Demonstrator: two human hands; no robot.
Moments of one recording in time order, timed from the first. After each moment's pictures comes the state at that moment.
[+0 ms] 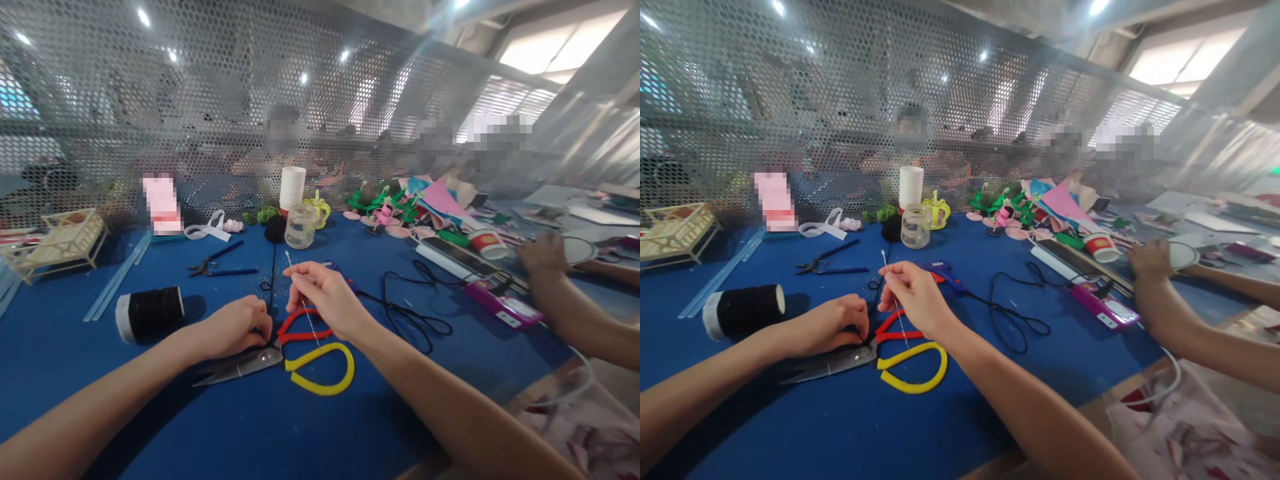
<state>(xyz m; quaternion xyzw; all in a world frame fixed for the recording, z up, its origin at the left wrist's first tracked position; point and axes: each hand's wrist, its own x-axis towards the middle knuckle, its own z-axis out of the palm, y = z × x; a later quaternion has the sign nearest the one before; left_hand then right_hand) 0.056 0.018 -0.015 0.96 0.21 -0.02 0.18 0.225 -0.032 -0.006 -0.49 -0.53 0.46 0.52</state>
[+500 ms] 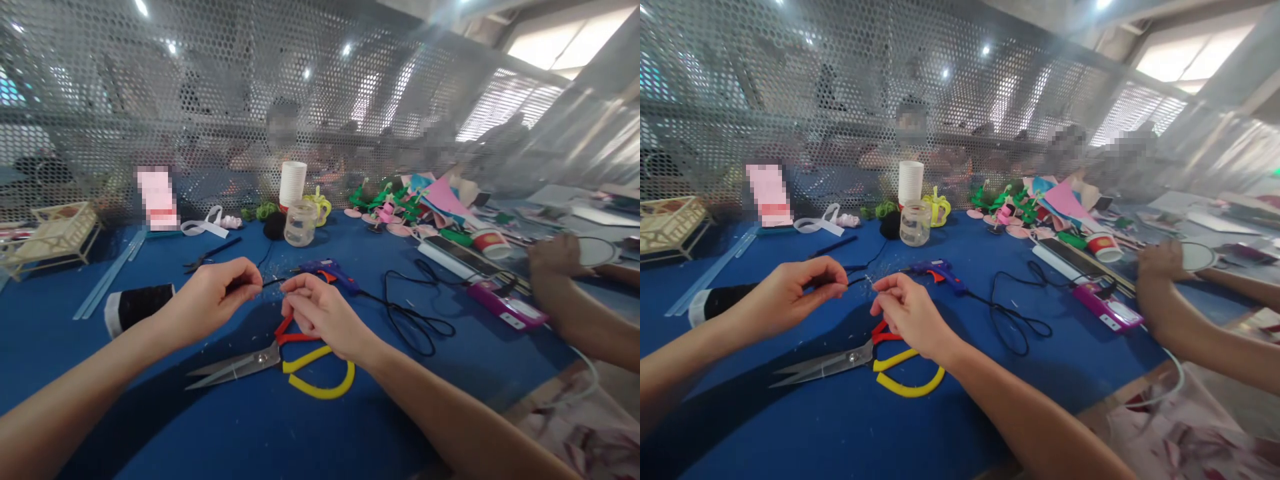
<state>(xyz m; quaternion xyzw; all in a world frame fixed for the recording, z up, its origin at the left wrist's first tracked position) 0.049 0.014 0.026 0.89 0.32 0.24 0.22 0.220 -0.043 -0.017 -0.47 -0.51 0.51 0.50</state>
